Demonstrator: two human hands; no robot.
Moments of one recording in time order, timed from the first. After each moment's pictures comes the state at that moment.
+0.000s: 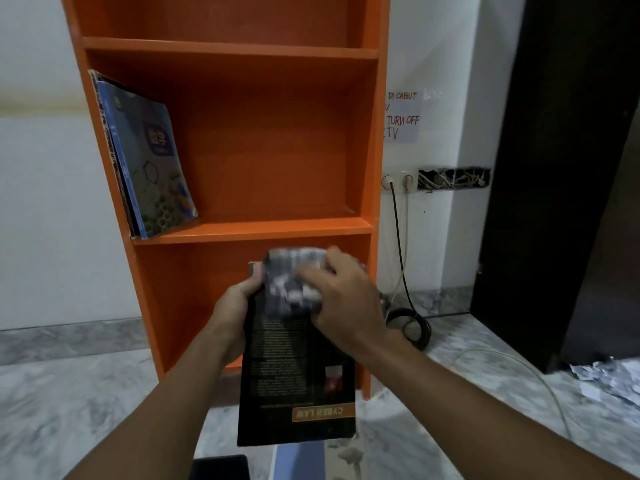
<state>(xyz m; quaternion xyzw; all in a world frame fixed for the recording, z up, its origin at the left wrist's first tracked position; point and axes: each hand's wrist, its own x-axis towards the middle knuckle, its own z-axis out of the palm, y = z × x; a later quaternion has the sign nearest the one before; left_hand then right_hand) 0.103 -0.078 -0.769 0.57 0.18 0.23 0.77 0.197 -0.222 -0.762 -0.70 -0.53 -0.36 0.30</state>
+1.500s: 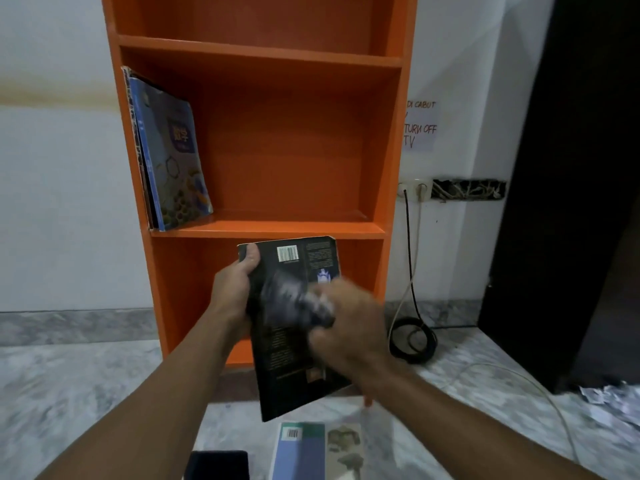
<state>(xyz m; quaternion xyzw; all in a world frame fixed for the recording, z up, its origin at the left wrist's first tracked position) 0.097 -0.082 -0.742 0.51 0.23 0.35 0.75 0.172 -0.229 -0.772 -0.71 -0.51 -0.24 0.42</state>
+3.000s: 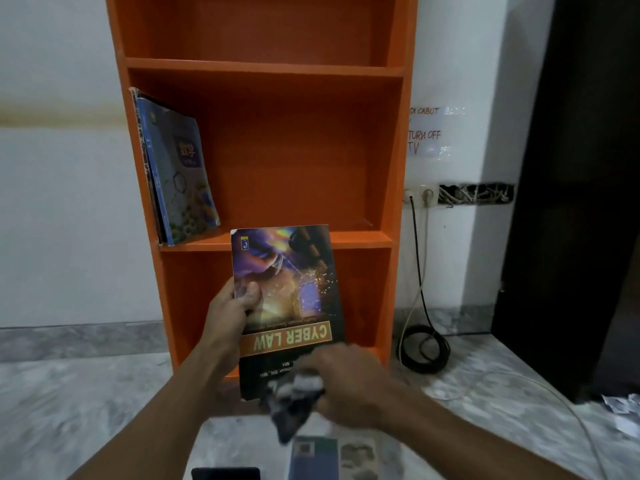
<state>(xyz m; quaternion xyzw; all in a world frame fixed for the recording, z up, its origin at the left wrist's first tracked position) 0.083 -0.053 -0.773 0.61 0.19 0.39 0.66 0.160 -0.233 -0.782 -0.76 -0.63 0.01 0.16</state>
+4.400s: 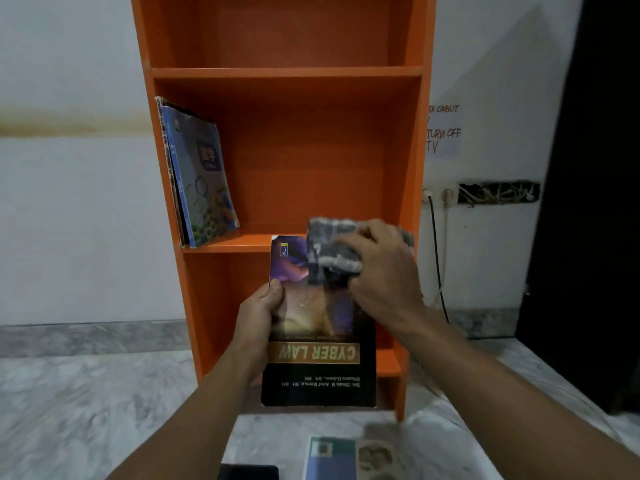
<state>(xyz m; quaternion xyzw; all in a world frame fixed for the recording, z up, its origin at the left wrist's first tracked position) 0.093 -0.064 -0.773 0.58 0.19 0.36 0.71 0.200 -0.209 -0.711 -0.73 -0.48 -0.34 0.35</state>
